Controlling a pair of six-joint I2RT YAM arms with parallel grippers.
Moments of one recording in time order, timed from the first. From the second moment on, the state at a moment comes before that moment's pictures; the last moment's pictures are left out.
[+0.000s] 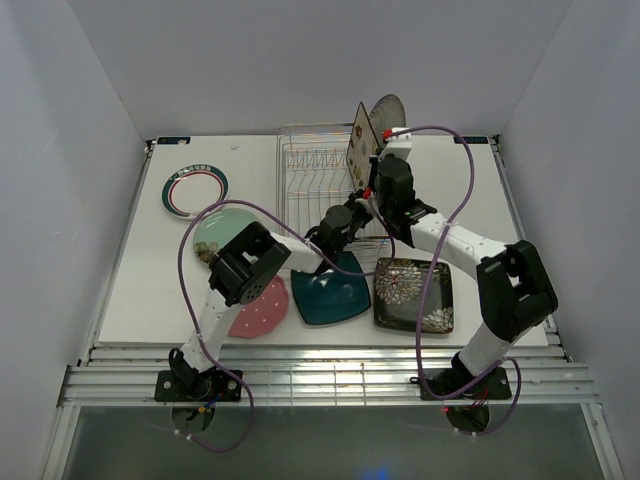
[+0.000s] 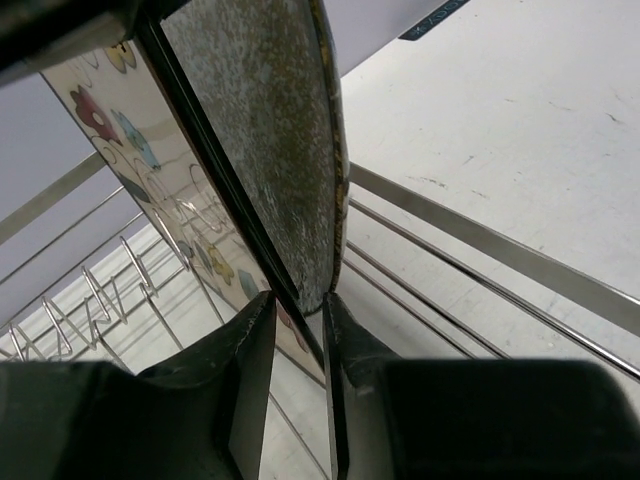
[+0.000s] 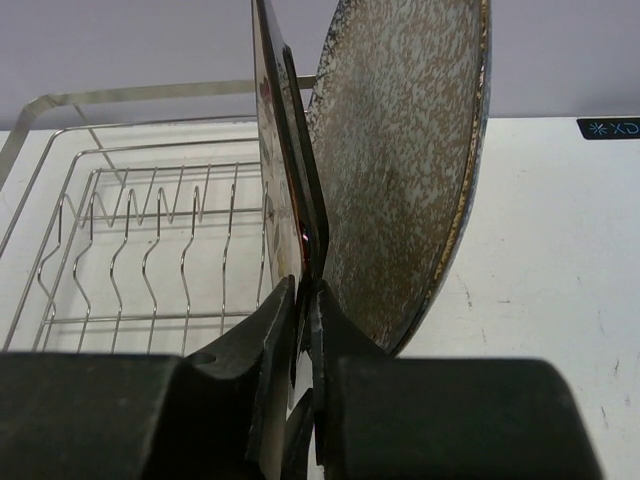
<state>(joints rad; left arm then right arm) -0.81 2.26 1.30 1.01 -0.21 0.41 0.57 1.65 1.13 0.38 0.50 0.14</state>
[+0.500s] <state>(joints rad) -0.82 2.17 1.20 0.93 -0.18 0.41 0.59 1.61 1.09 0.37 0.48 0.15</state>
